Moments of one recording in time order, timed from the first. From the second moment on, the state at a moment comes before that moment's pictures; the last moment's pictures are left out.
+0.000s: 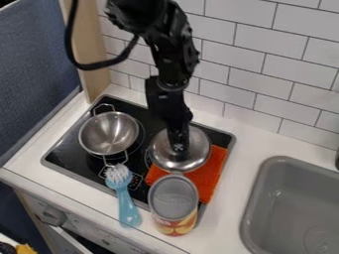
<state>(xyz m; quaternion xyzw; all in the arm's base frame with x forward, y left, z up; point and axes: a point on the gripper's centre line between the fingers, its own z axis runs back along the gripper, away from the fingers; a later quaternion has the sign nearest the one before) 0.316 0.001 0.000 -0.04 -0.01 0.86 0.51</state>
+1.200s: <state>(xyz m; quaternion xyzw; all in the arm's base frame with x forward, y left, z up) 0.321 -0.003 -0.021 -0.02 -0.02 0.86 0.51</state>
